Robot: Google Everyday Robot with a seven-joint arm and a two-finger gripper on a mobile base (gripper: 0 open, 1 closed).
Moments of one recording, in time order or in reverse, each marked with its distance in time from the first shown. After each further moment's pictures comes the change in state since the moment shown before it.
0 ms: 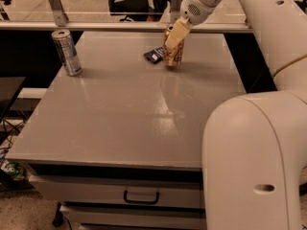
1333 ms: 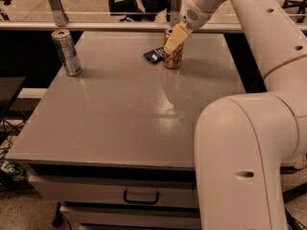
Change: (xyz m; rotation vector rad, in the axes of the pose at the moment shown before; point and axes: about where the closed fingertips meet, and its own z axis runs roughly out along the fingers) arm 0.008 -0.013 0.023 -0.018 0.001 0.069
